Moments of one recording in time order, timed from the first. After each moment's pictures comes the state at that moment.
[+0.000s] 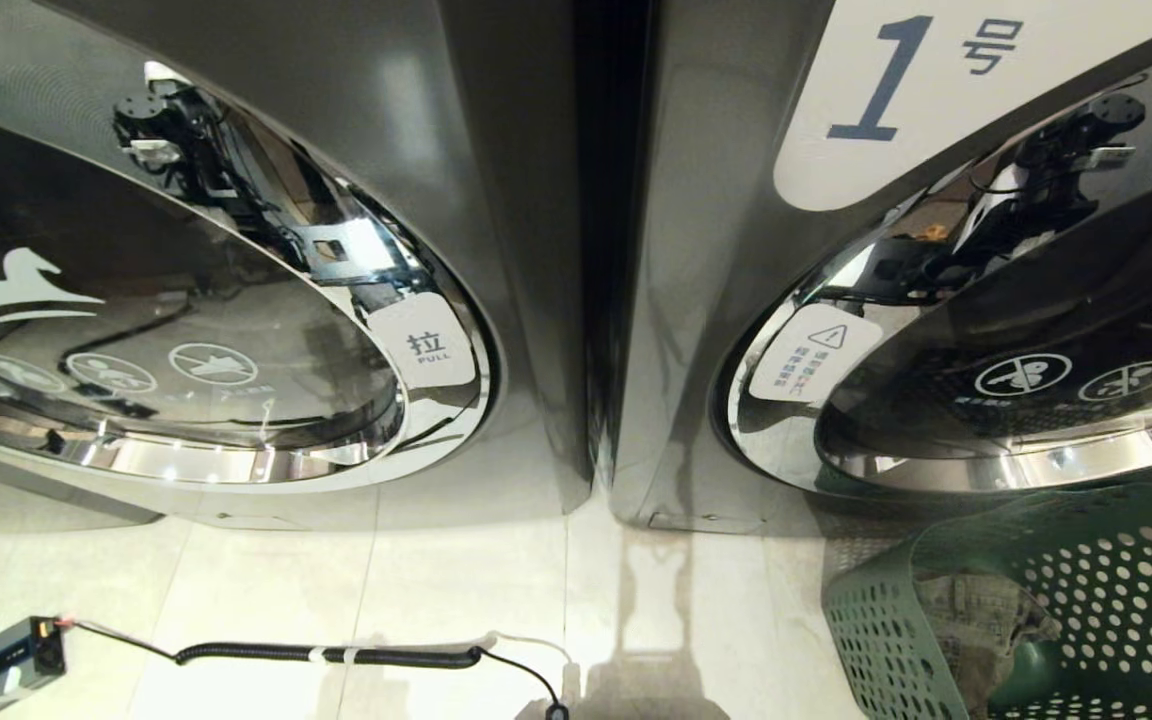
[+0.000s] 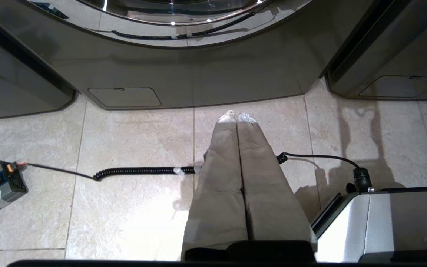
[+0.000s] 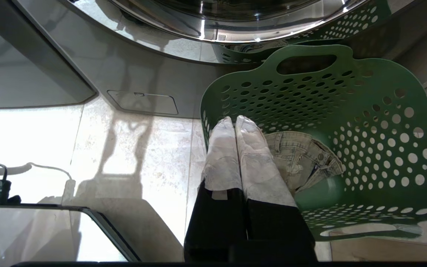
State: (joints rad) left arm 0.00 0.00 0.00 0.01 -0.01 0.06; right arm 0.00 0.00 0.00 0.00 0.00 -0.02
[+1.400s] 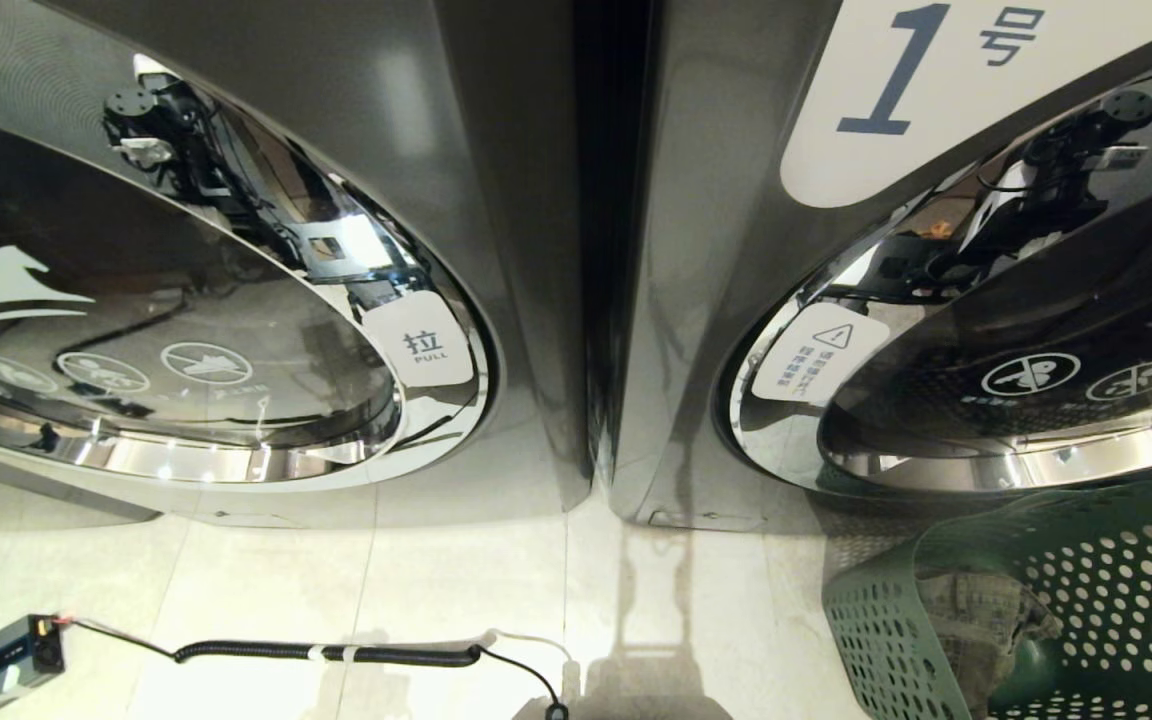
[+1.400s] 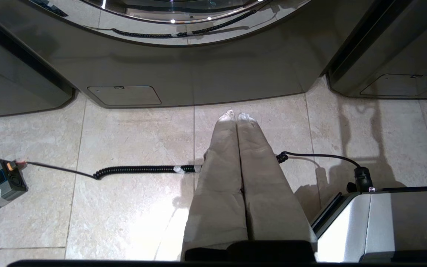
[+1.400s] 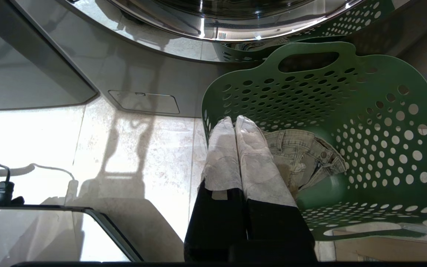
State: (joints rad) left arm 0.00 0.00 0.00 0.01 -0.01 0.06; right arm 0.00 0.00 0.00 0.00 0.00 0.00
